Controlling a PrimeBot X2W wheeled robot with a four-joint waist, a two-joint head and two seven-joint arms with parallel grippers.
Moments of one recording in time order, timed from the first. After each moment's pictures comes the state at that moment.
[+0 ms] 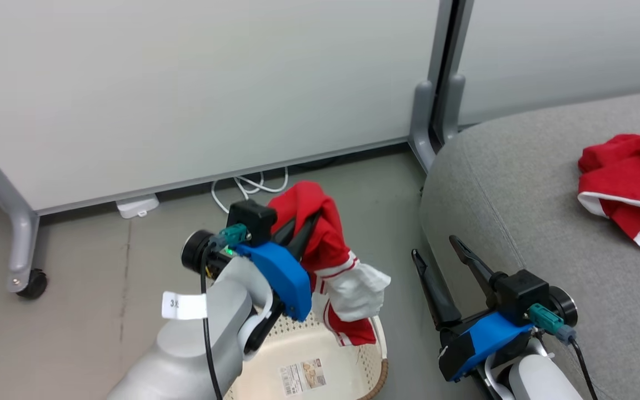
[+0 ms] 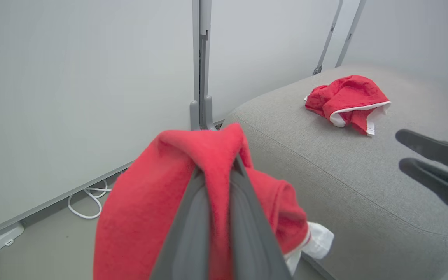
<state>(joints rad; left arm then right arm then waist) -0.70 0.12 -0.94 0.80 -0.81 -0.13 -0.21 -0.22 -0.05 0.22 0.32 0.11 0.13 -0.18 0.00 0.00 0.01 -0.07</state>
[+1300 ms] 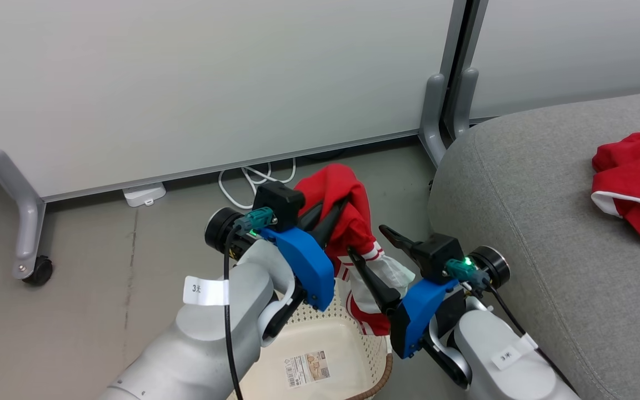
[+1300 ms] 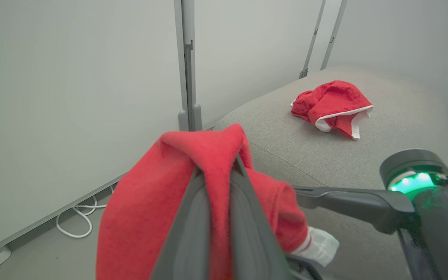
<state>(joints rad) -0.78 0.09 -1.03 0.79 -0.86 -0.13 -0.21 -0.49 -0.06 0.50 0.61 0.22 0.13 -0.13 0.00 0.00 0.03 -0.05</state>
